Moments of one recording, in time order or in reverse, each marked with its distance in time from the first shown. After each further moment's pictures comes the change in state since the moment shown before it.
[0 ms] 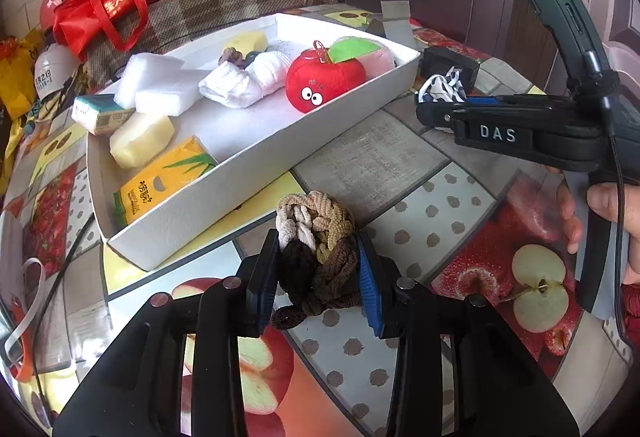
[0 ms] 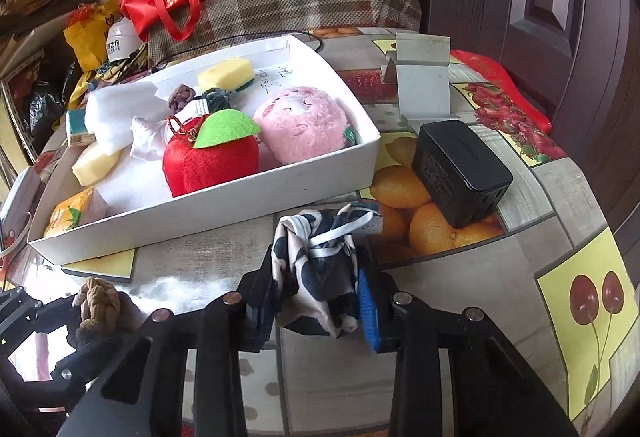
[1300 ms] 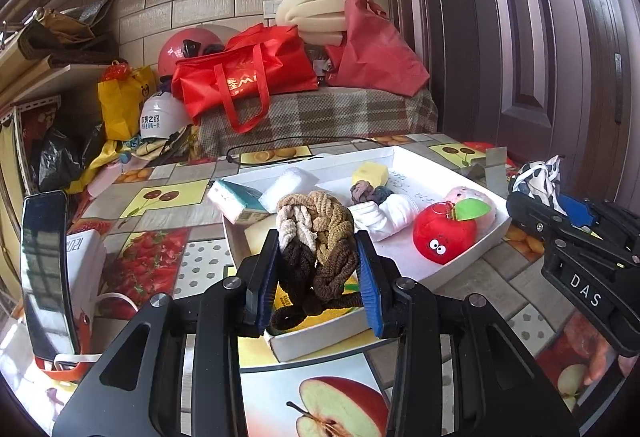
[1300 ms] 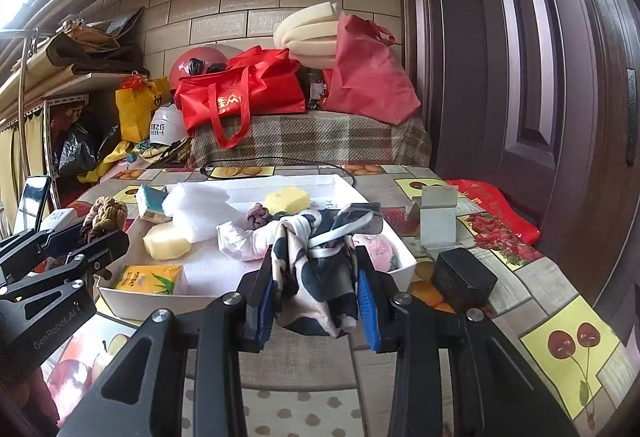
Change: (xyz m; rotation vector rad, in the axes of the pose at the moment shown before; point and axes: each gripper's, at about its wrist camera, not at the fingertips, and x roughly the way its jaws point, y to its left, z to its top) left arm -0.040 0.055 0.015 -0.206 -0.413 0.284; right arm -0.057 0.063 -0.001 -0.089 -0.448 -0.015
